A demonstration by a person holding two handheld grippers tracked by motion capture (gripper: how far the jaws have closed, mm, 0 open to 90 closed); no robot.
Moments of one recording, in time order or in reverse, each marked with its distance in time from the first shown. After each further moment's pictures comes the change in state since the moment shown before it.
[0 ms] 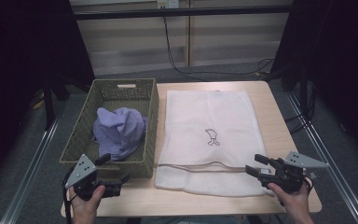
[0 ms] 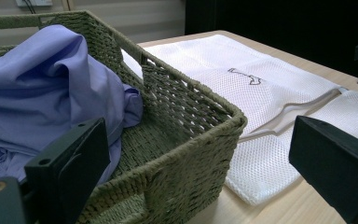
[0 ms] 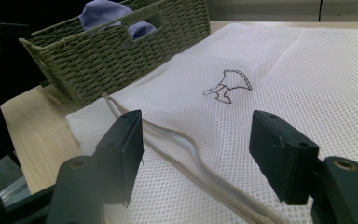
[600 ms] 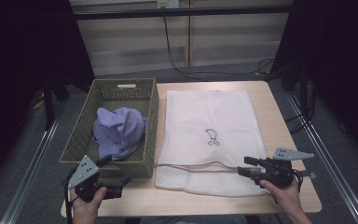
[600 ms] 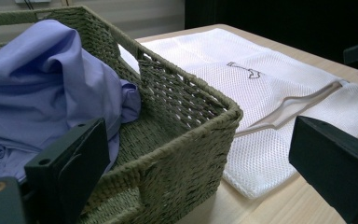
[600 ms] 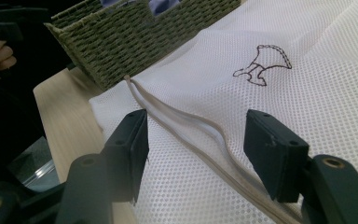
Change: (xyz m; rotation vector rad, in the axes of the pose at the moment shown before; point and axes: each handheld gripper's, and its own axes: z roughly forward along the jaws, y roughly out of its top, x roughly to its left) left arm -0.003 -0.001 -0.002 0.014 0.003 0.013; right arm -0.003 0.002 0.024 0.112 0.119 0.049
